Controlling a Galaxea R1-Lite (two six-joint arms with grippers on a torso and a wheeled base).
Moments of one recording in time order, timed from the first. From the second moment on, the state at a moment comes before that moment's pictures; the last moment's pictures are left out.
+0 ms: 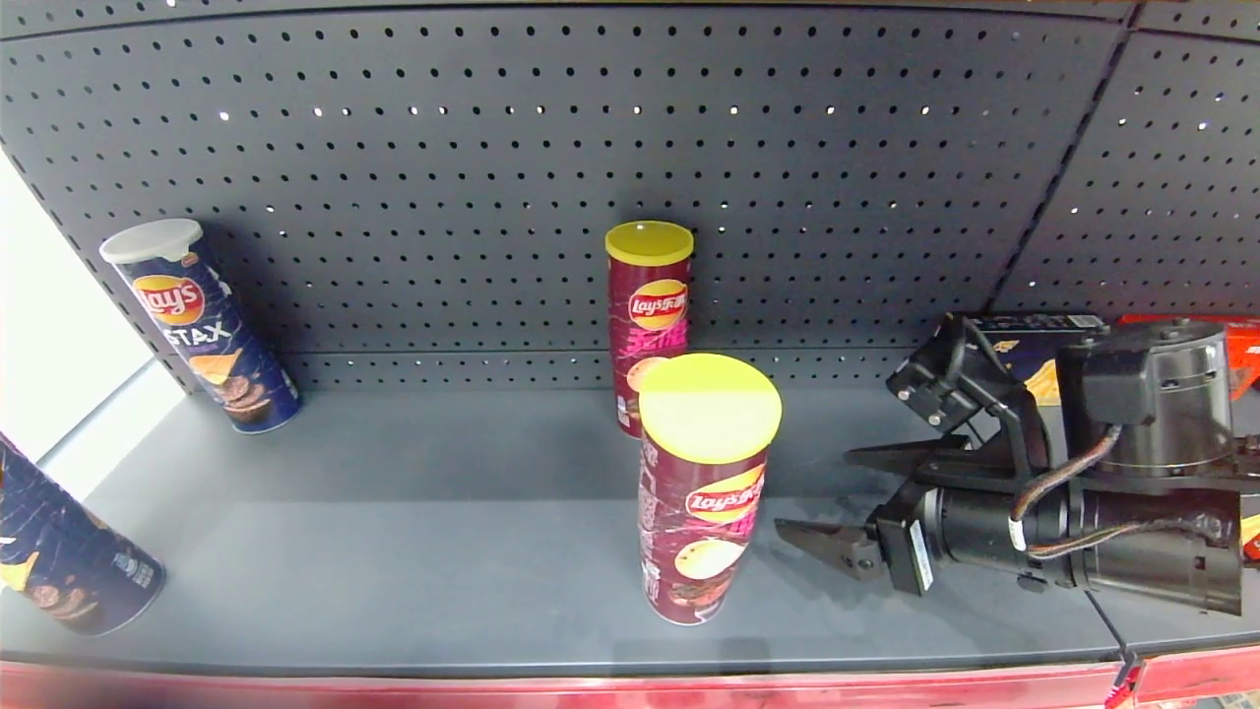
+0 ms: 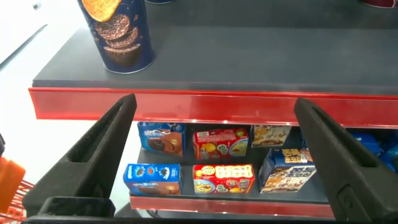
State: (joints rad) left arm 0.00 0.01 0.00 0.00 0.05 -0.02; right arm 0.64 1.51 -0.77 -0.33 0.09 -0.10
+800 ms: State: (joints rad) left arm 0.00 0.01 0.00 0.00 0.05 -0.02; right arm 0.72 1.60 -0.82 -0.33 0.09 -0.10
